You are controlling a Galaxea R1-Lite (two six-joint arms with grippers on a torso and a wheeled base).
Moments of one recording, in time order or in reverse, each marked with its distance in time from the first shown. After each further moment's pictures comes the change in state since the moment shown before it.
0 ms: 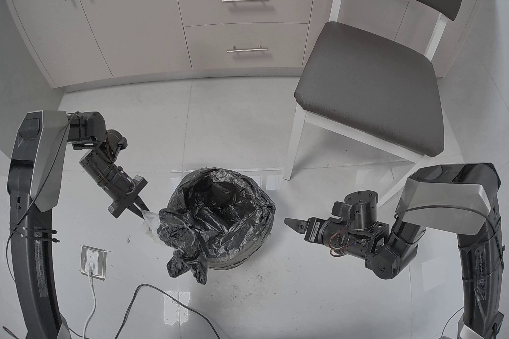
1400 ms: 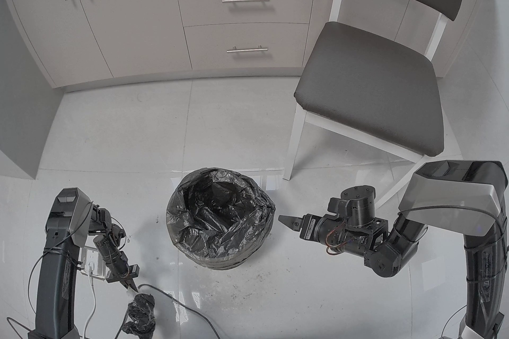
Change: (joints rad) left arm 0.202 0.605 0.000 -0.225 0.341 0.799; right arm 0.032 -0.051 -0.015 0.059 -0.002 0.013
